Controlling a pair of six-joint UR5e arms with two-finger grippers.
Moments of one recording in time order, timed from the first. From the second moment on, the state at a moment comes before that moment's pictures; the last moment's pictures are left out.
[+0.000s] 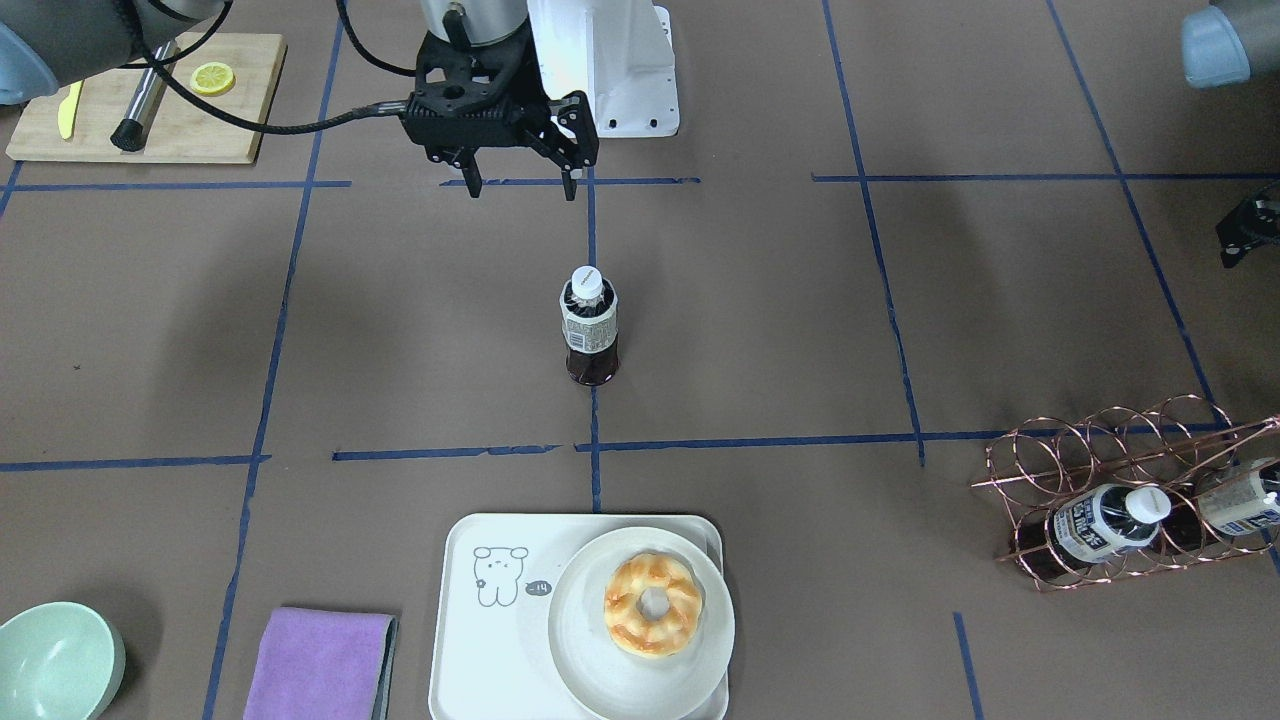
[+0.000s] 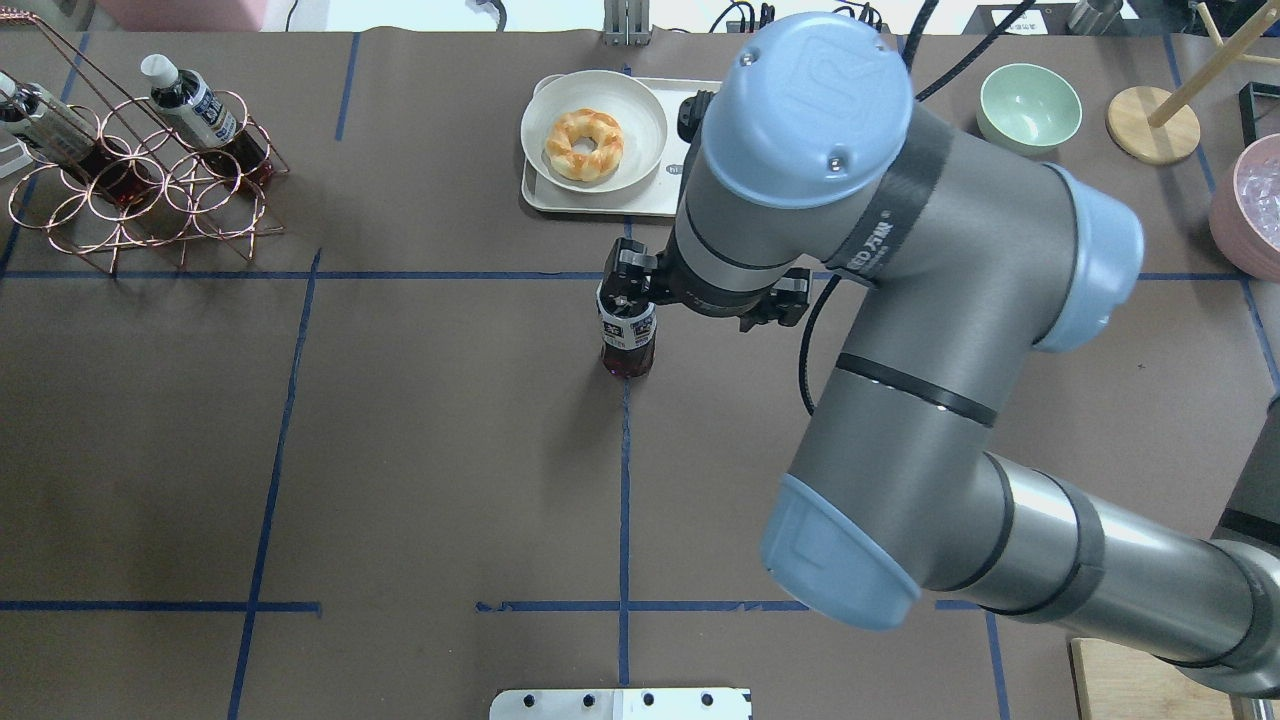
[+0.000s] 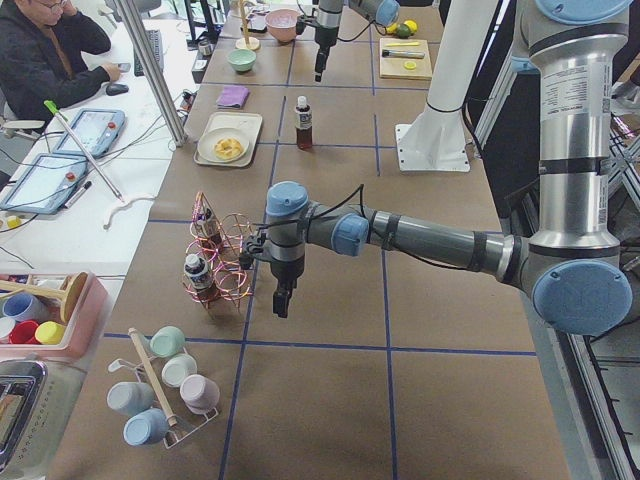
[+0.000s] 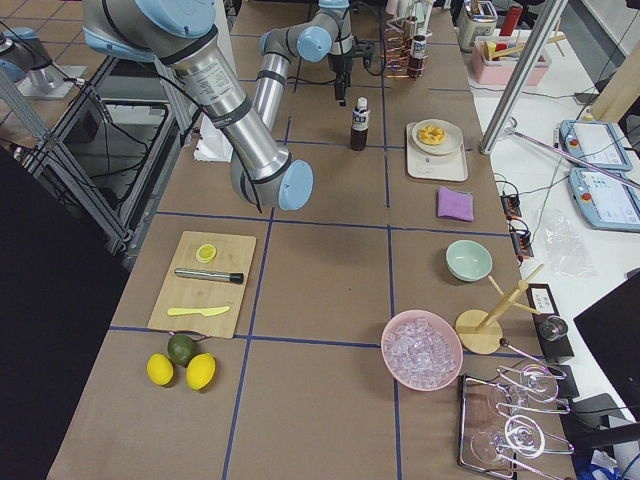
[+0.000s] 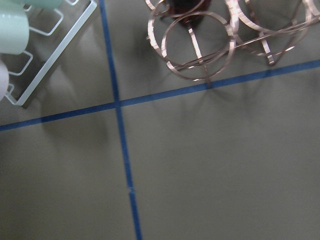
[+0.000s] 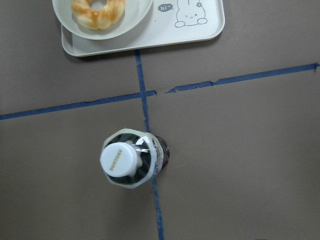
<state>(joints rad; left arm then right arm) -1.31 -1.47 -1.80 -1.66 -2.10 -0.21 0.57 -0.73 1.94 -1.95 1.84 1.33</state>
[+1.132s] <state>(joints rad) -1.38 -1.48 -1.70 -1.72 -2.22 -0.11 0.55 -0.64 1.68 -1.82 1.74 1.26</state>
